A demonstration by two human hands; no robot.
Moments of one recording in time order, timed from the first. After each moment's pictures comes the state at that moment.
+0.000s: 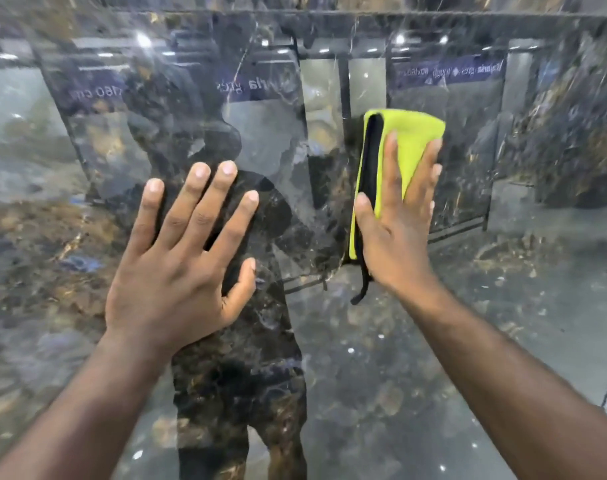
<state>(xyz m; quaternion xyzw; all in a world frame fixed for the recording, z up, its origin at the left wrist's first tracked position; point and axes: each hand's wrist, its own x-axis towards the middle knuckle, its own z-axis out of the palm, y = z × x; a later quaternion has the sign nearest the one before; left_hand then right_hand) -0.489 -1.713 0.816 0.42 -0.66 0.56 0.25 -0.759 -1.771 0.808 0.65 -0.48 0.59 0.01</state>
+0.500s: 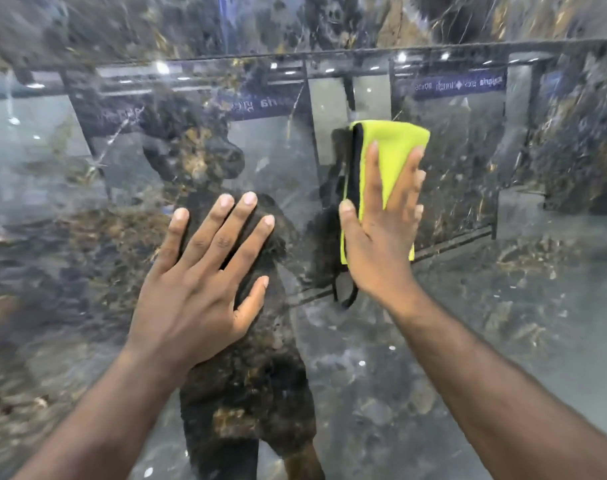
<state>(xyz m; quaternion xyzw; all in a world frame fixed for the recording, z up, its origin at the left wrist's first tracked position) -0.441 -1.685 0.815 0.42 -0.69 0.54 0.25 -0.687 -1.745 0.820 0.64 -0.48 0.61 0.02</state>
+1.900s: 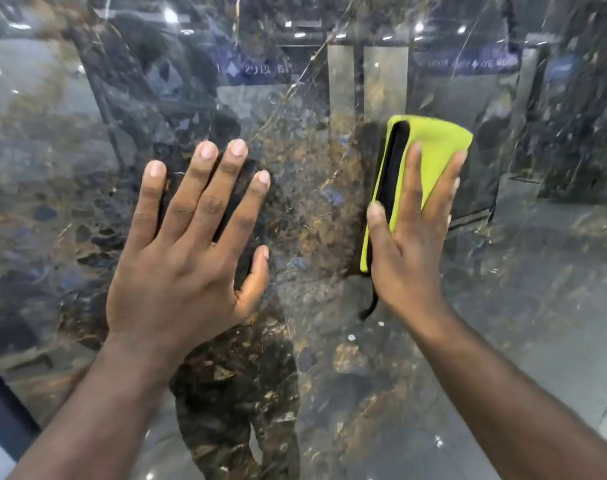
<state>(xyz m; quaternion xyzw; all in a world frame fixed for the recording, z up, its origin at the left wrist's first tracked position) -0.278 -1.624 0.809 0.42 -0.66 0.55 0.28 -0.527 -1.680 0.780 0.61 -0.47 0.63 0.05</state>
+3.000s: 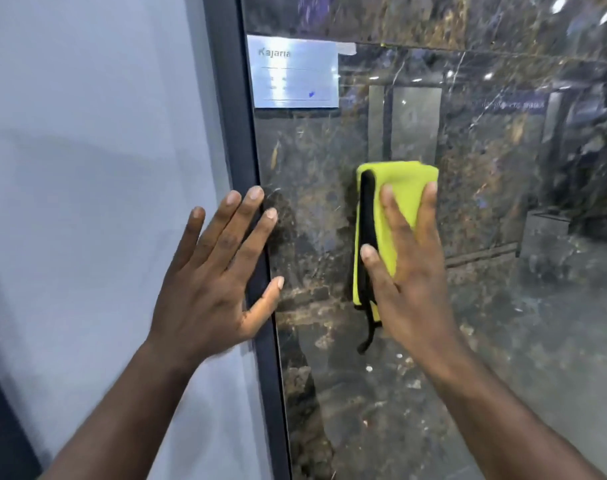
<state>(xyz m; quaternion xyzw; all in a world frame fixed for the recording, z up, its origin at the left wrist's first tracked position) -0.060 -1.550 0.790 0.39 -0.68 0.50 0.37 -0.329 -1.563 0.780 0.70 -0.41 0.58 0.06</state>
